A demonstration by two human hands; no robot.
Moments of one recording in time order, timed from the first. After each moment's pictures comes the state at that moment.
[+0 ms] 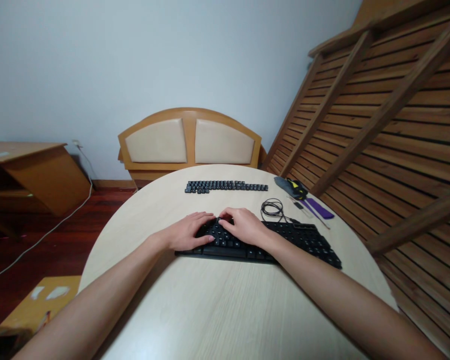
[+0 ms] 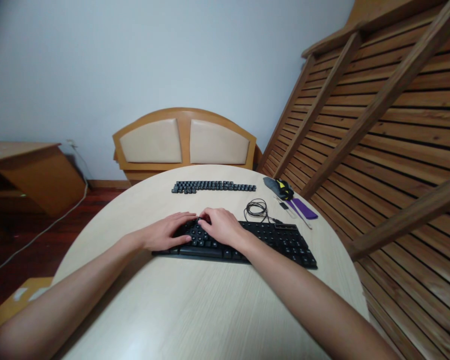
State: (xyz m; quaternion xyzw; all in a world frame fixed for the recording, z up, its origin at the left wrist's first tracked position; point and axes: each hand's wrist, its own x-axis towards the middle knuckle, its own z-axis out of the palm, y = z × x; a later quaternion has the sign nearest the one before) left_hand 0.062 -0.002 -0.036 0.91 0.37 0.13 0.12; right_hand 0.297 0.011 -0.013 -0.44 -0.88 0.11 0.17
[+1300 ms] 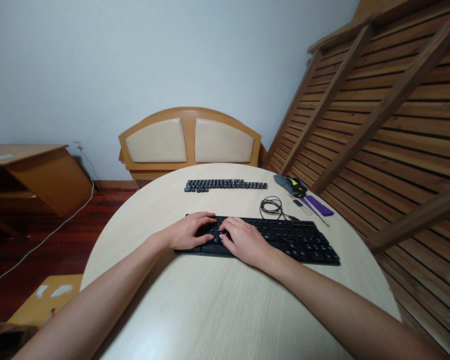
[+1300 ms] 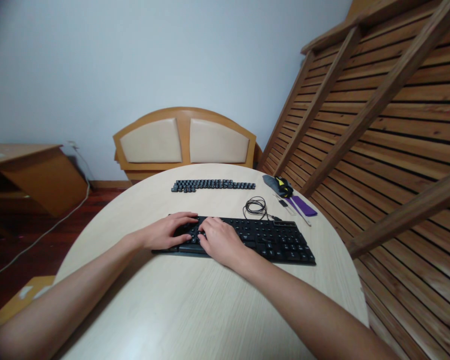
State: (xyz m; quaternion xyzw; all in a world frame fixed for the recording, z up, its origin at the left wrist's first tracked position) left_hand 0.066 -0.004 -0.038 0.91 0.35 0.17 0.13; right_hand 0.300 -0.029 -0.029 -0.40 -0.90 0.06 0.19
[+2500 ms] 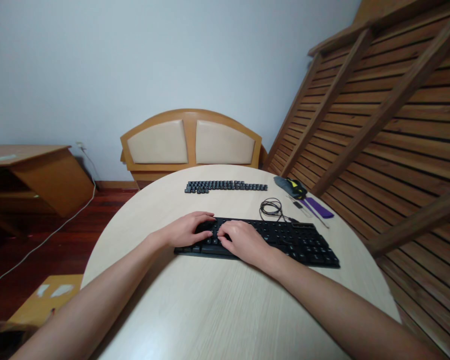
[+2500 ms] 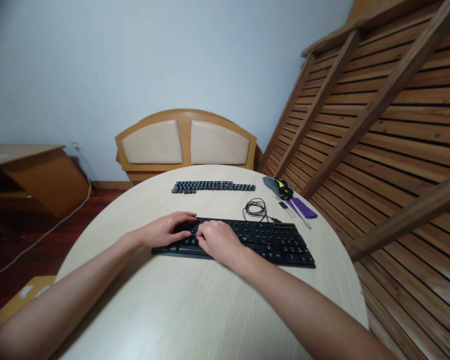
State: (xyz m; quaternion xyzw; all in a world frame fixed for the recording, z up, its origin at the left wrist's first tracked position) left_hand 0.063 0.001 -0.035 0.91 0.36 0.18 0.14; right_hand 0.296 -0.025 -0.022 -0.38 -0.91 0.06 0.17
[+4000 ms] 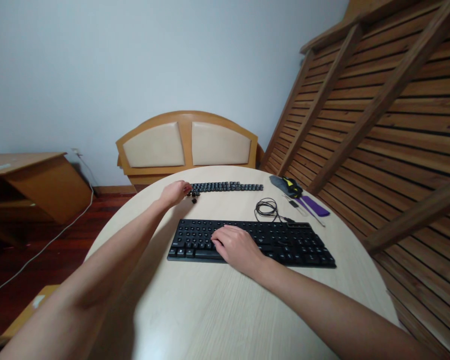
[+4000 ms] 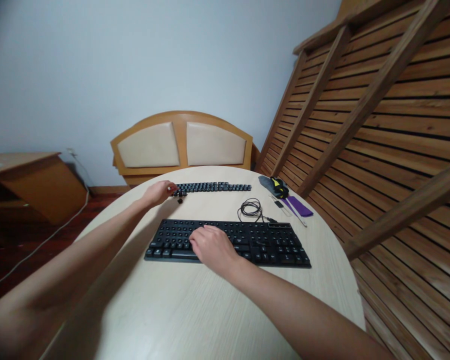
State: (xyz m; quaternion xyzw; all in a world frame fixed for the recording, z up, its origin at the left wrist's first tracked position) left_hand 0.031 0.132 -0.017 0.79 0.59 0.13 -0.06; right_hand 0.300 -0.027 -0.050 -0.32 -0.91 0.00 0.27
